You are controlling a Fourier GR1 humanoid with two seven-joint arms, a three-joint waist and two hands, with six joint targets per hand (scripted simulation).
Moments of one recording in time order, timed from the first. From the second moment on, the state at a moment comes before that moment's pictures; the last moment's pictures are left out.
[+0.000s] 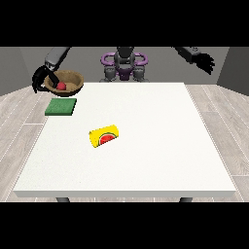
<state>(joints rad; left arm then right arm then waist) -0.33 0.40 0.31 -1.16 0.15 -0.18 -0.31 -0.51 -0.56 -0.27 -0.70 0.03 -0.12 0.07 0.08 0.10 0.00</state>
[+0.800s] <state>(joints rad) -0.38 0.67 0.52 -0.97 0.30 -0.40 -0.42 -0.56 -0.62 -0.38 -0.63 -0.01 -0.20 -0.01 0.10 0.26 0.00</state>
